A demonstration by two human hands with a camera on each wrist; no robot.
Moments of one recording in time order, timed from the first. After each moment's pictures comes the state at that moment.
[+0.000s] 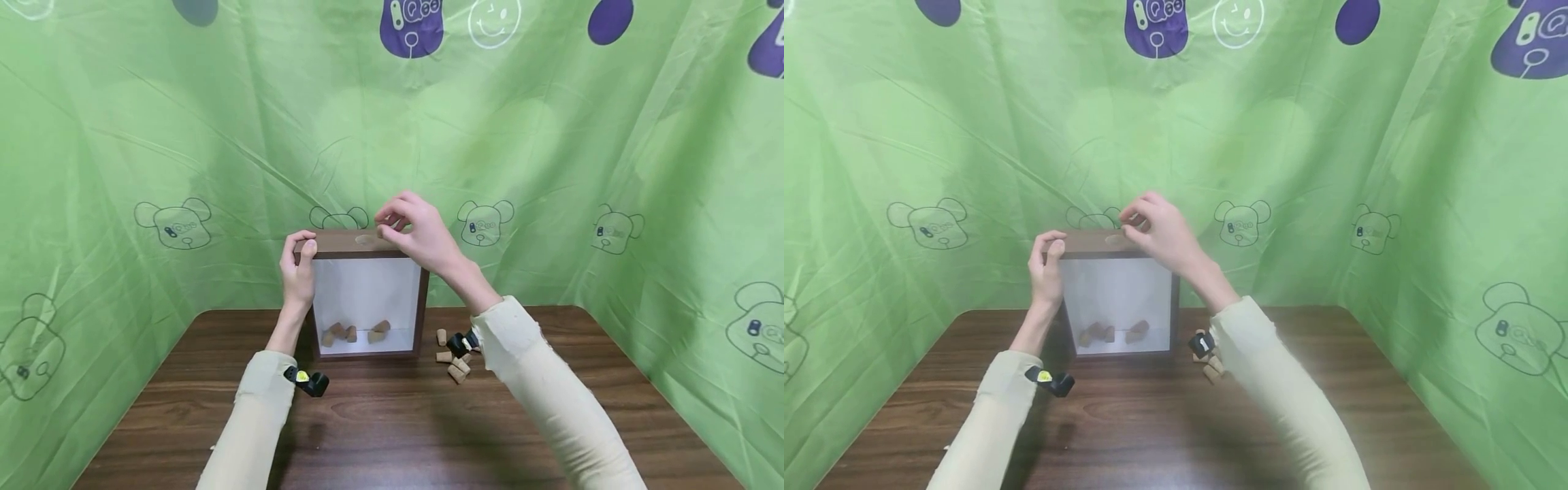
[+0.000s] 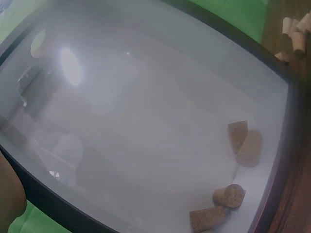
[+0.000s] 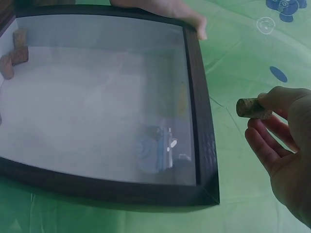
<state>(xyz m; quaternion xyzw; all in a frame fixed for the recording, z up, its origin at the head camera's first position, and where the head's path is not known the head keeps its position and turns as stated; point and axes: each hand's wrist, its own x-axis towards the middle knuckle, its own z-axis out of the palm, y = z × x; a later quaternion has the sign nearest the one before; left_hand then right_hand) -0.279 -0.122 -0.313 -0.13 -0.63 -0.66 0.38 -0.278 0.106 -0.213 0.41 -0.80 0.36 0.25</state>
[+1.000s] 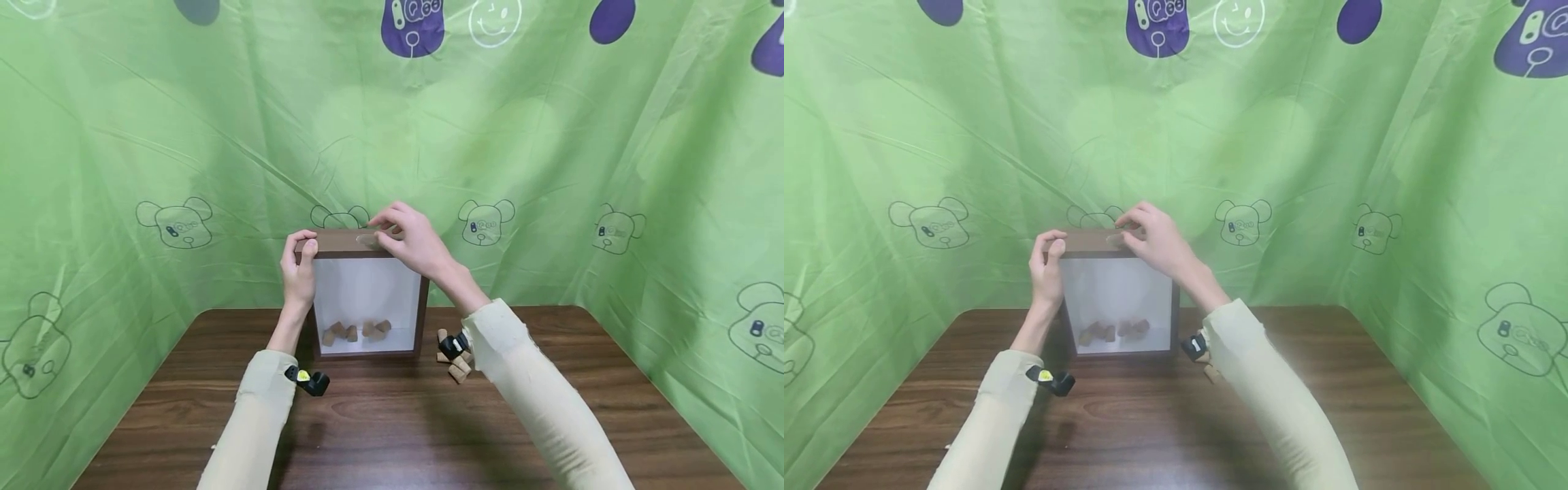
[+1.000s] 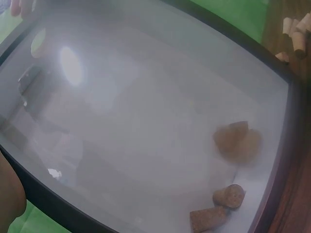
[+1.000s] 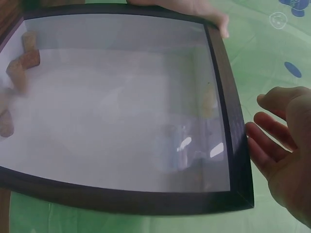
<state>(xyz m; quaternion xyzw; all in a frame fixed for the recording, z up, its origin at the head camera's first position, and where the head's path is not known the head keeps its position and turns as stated) -0.276 -0.122 -0.313 -0.14 -0.63 -0.66 0.39 -0.286 0.099 -0.229 0.38 -0.84 0.33 0.21</state>
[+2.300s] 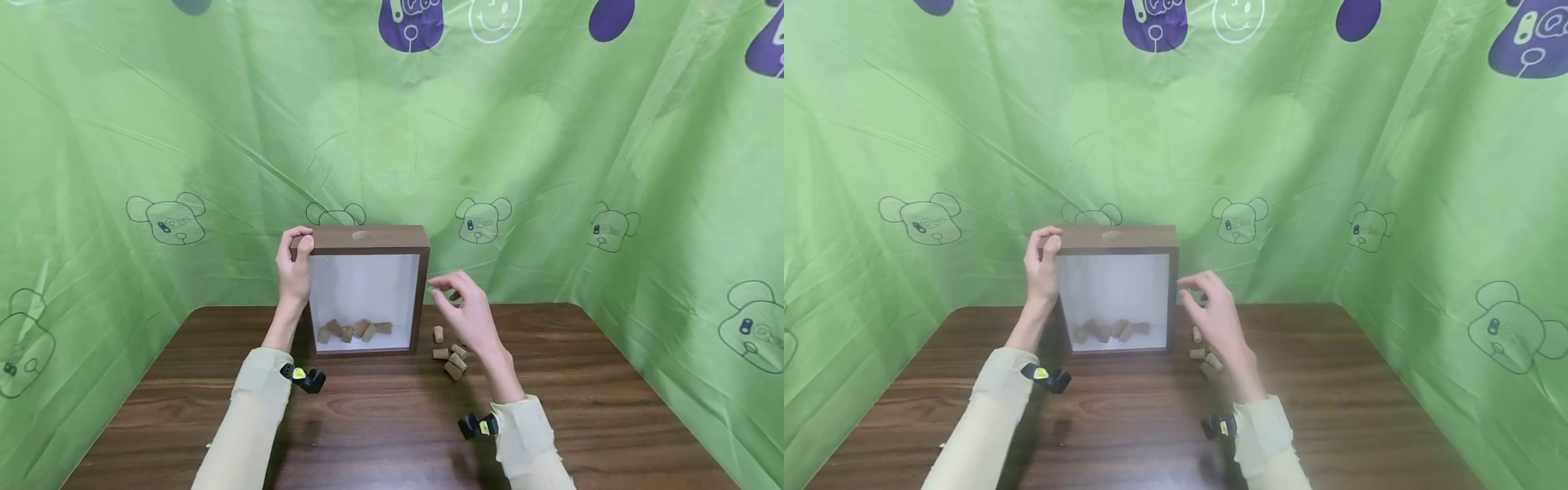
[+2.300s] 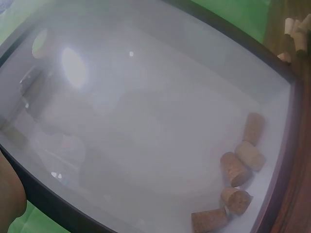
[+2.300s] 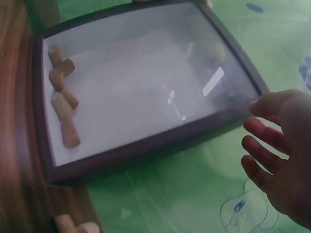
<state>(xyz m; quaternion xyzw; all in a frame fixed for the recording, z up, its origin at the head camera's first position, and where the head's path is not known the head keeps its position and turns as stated) -0.287 -0.125 -0.315 -0.13 -0.63 -0.67 0.37 -0.240 0.177 -0.342 0.23 -0.83 0.43 0.29</state>
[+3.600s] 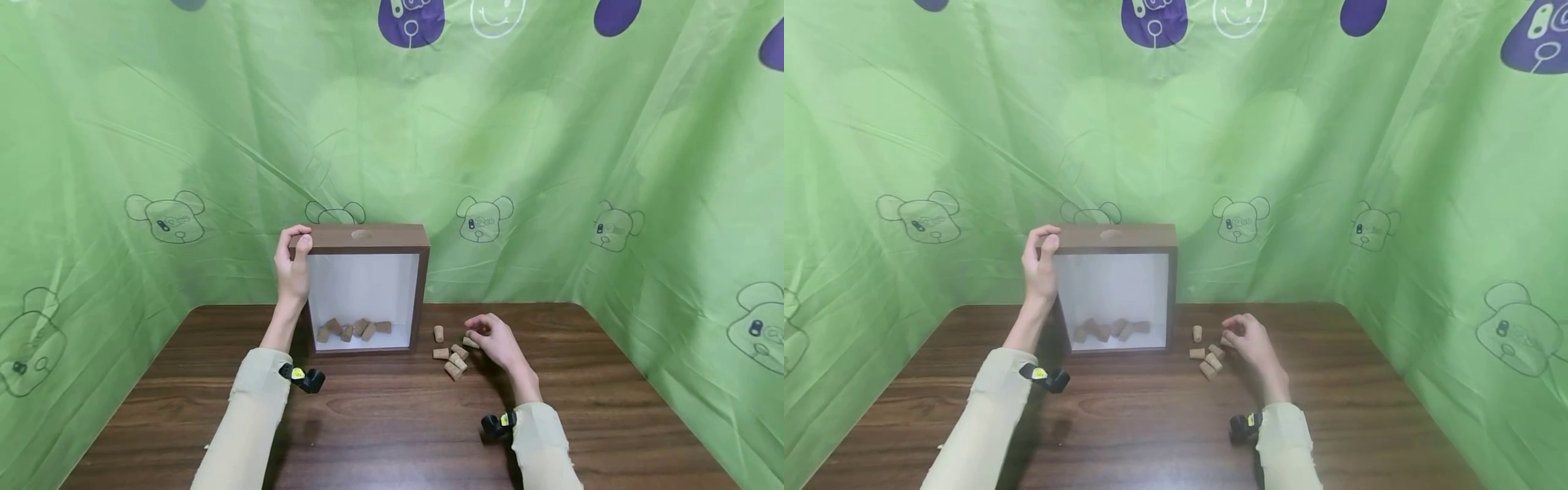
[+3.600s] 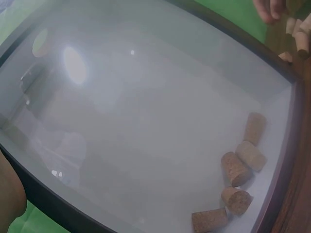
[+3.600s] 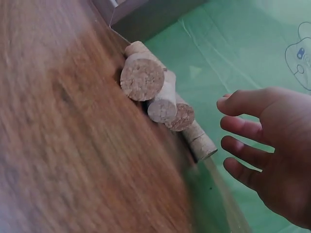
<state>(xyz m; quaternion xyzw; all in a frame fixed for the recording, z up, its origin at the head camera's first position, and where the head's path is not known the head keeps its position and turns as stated) -0.287 -0.124 -0.314 -0.13 -0.63 -0.67 0.37 -0.284 0.270 -0.457 0.10 -0.91 0.39 0.12</state>
